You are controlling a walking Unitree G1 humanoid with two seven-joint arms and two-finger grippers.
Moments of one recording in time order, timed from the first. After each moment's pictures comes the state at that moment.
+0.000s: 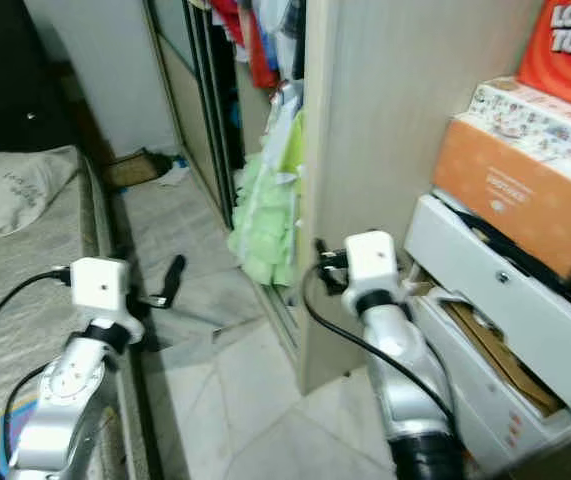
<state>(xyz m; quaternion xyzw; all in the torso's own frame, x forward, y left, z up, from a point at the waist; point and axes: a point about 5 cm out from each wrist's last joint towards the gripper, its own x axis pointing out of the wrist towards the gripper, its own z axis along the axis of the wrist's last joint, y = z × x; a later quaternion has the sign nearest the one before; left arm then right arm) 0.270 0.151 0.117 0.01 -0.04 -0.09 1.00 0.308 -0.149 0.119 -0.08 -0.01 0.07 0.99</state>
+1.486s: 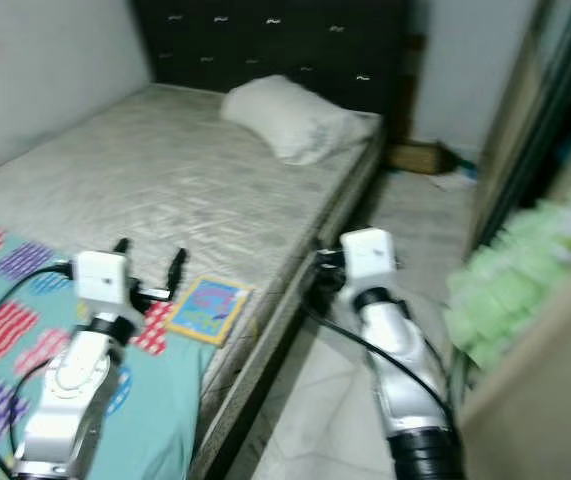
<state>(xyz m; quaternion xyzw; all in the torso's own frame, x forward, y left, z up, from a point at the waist) 0.274 0.145 0.119 0.01 -0.05 -0.09 1.00 0.310 -0.150 0.121 -0.07 -0.01 0.07 1.00</state>
